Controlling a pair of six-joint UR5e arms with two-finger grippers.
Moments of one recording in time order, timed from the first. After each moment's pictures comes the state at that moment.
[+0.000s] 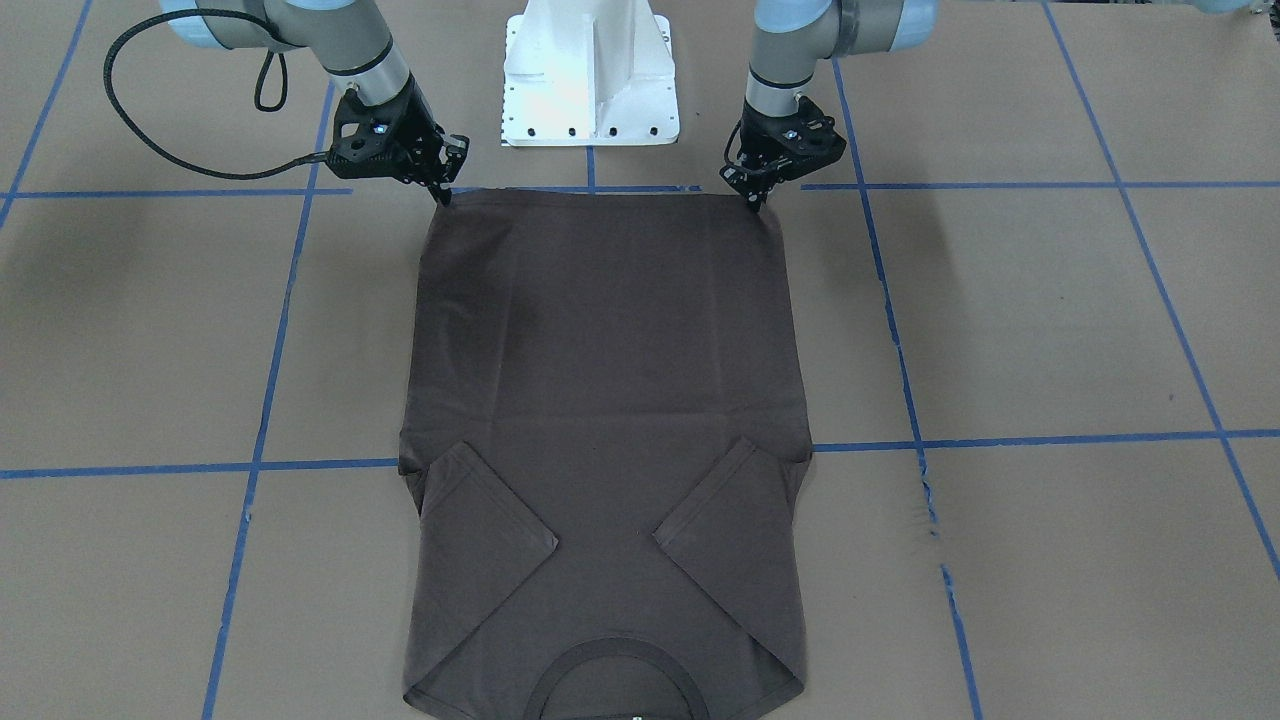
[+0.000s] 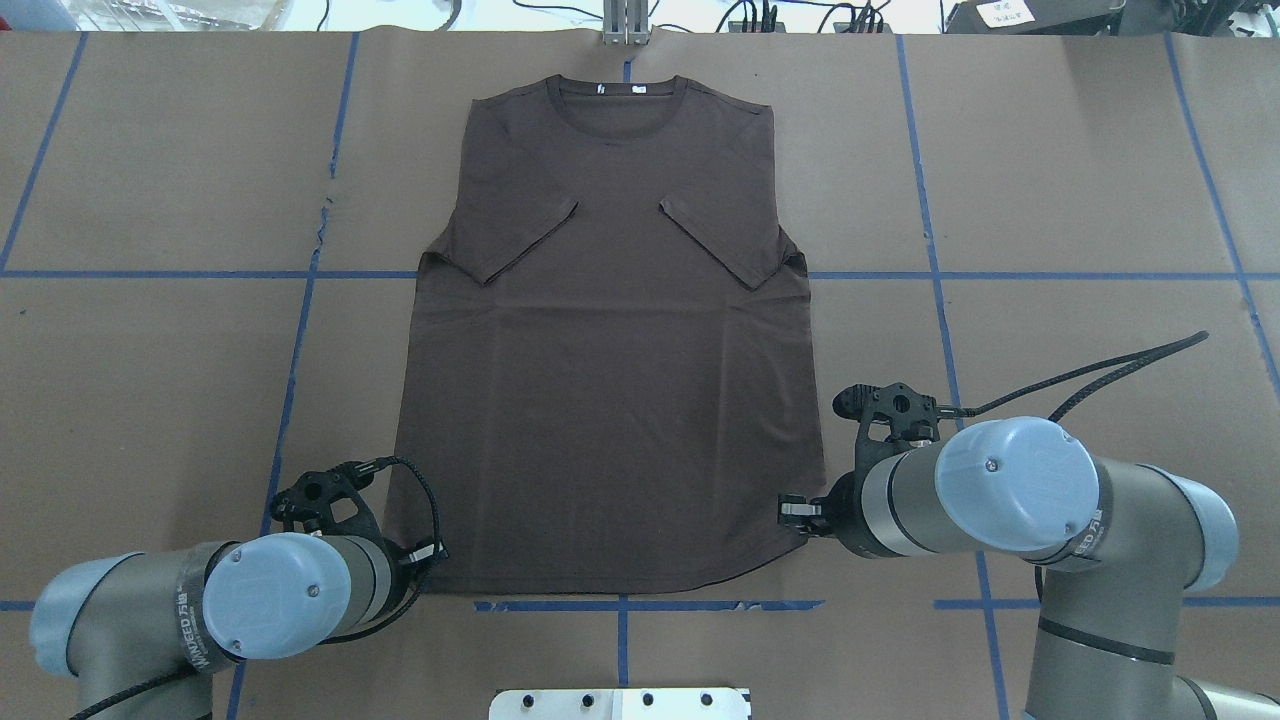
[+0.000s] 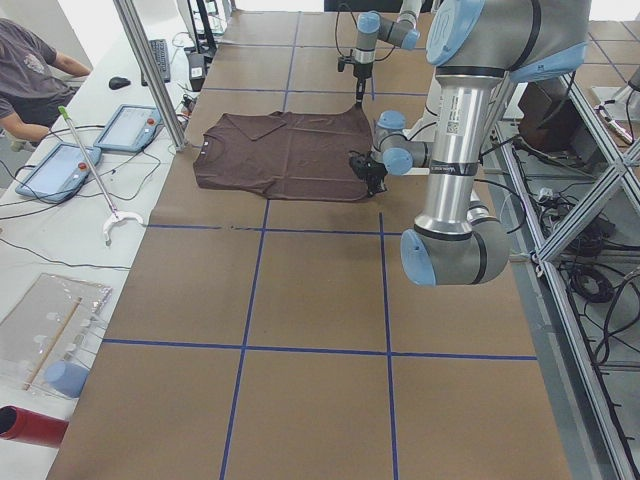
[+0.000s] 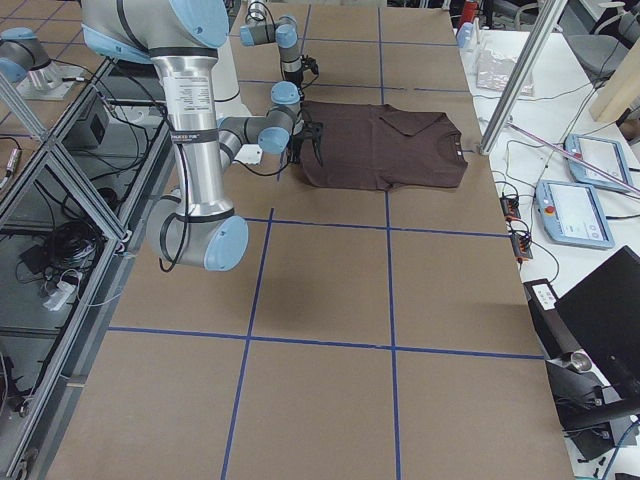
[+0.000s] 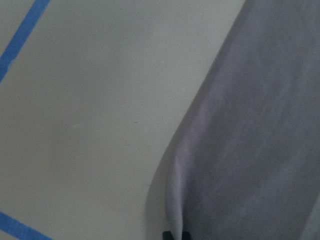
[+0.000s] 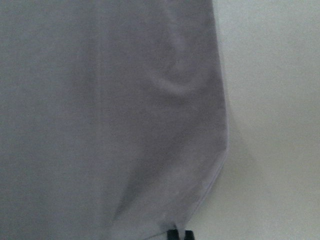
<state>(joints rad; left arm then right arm) -0.19 -1.78 -2.02 -1.69 -1.57 -1.90 0.34 -1.39 2.09 -1.33 1.80 1.49</state>
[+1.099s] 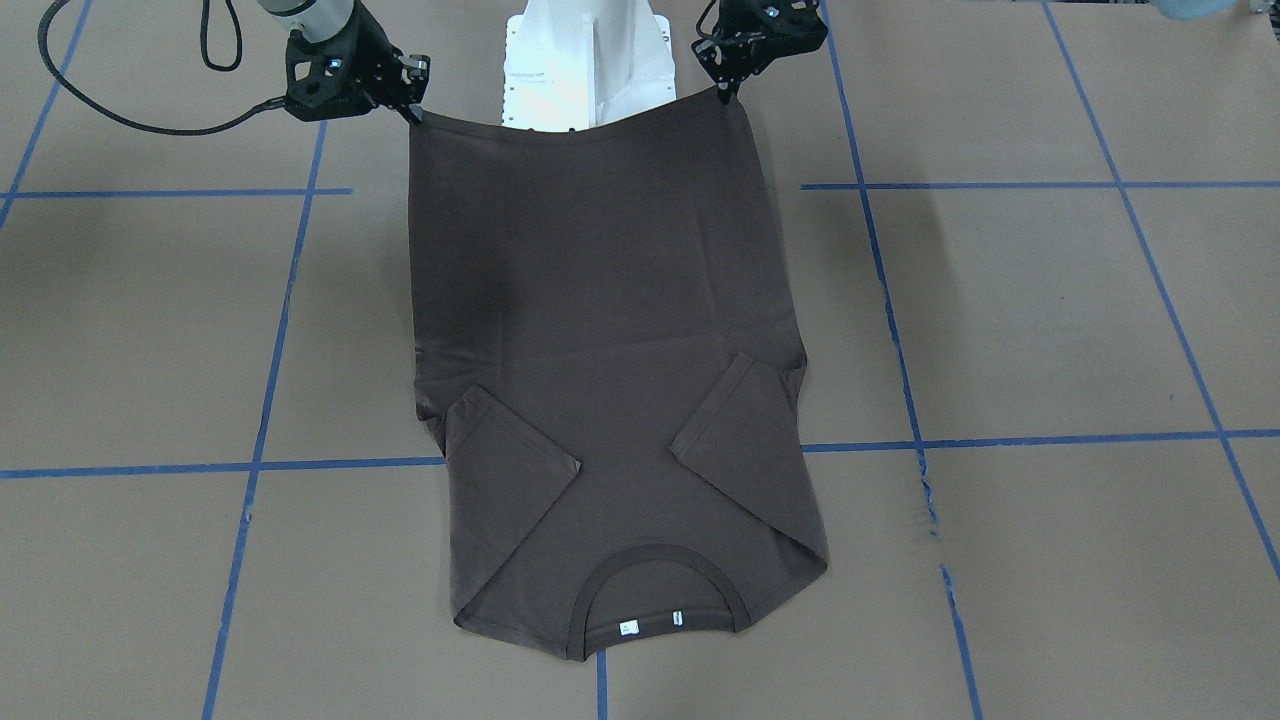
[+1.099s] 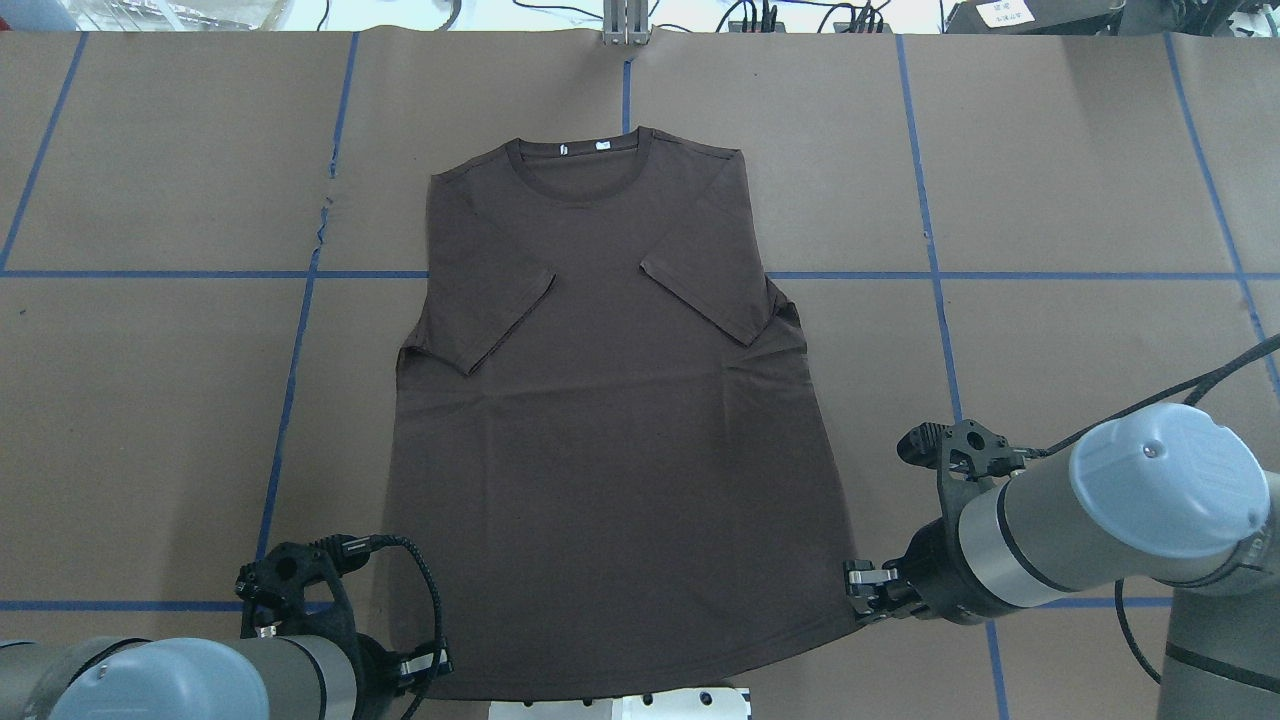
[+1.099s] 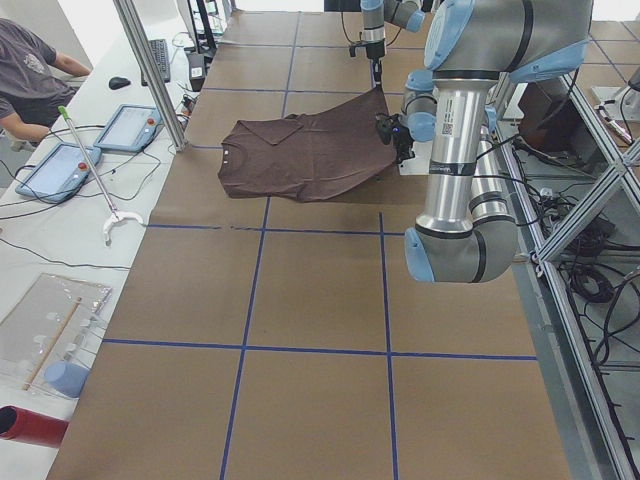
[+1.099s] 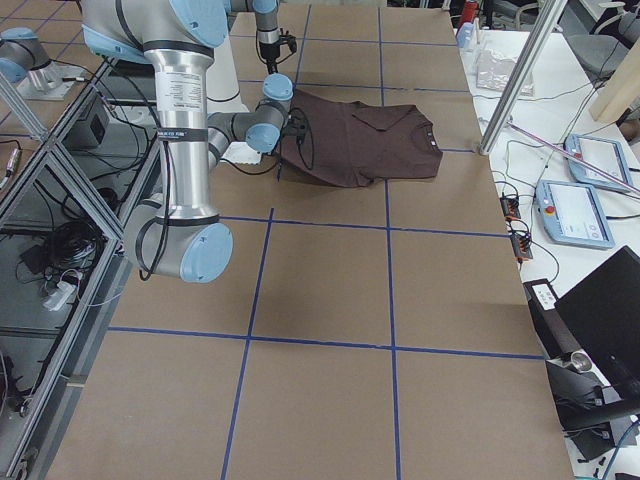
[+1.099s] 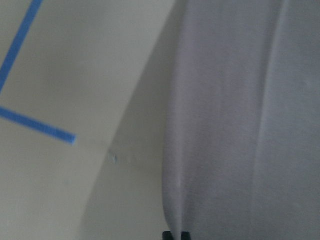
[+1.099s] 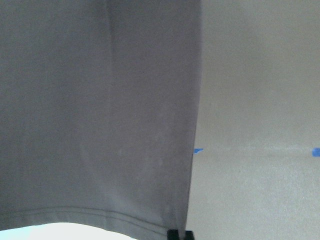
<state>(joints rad) -0.04 -1.78 -2.37 -1.45 -1.57 -1.83 0.35 -1.55 2.28 -1.33 2.06 1.48</state>
